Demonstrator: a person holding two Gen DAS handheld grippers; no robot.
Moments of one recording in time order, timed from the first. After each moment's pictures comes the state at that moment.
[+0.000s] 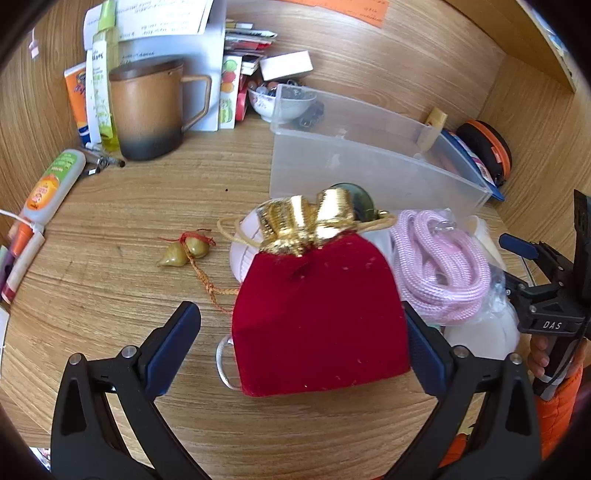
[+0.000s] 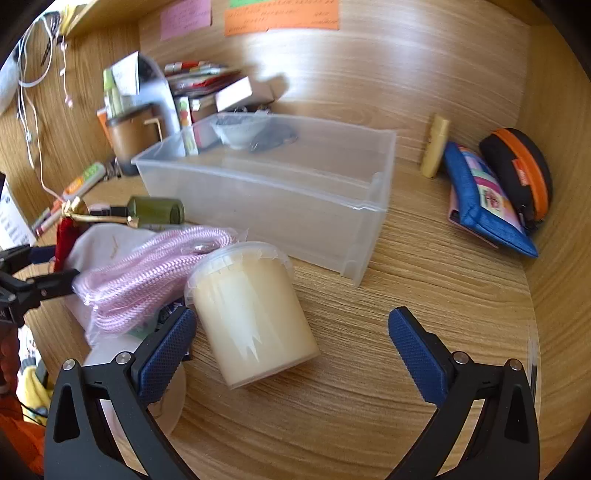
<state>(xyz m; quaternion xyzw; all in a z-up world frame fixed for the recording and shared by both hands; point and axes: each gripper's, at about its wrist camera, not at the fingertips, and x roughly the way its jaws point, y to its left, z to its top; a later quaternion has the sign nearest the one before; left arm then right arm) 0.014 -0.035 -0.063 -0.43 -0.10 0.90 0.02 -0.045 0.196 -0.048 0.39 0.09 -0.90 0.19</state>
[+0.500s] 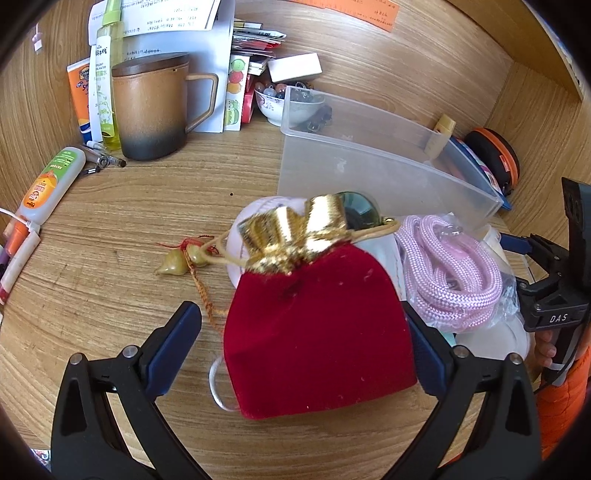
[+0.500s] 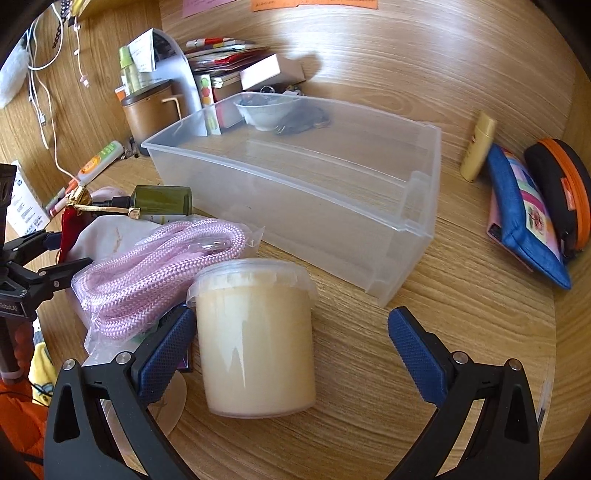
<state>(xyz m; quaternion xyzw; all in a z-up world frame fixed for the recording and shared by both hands) 0.005 -0.041 -0.071 -0.42 -0.11 0.90 0.02 -0.077 0.188 -0.052 0.43 0.11 -0.86 0.25</state>
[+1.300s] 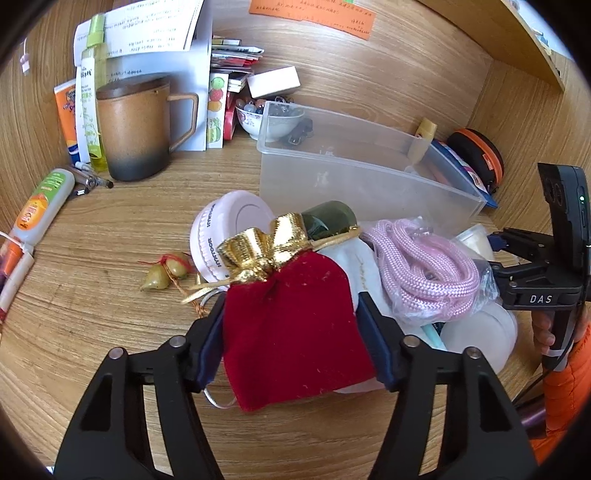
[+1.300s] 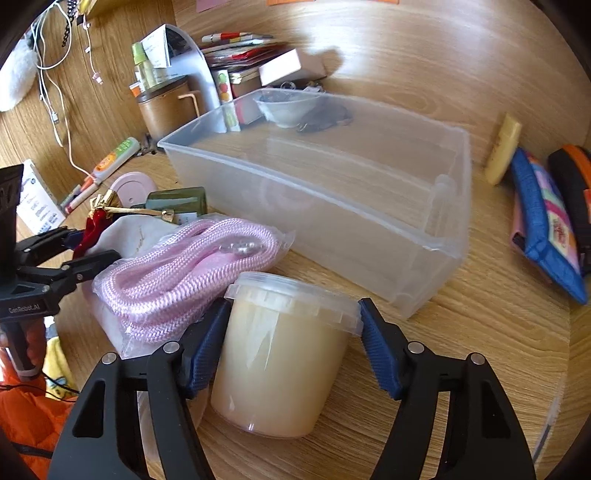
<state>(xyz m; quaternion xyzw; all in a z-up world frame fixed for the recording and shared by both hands) 0.008 -0.032 -0.064 -0.39 -0.09 0.91 0.05 -0.082 0.178 -0.050 0.43 0.11 -0.85 0.27</state>
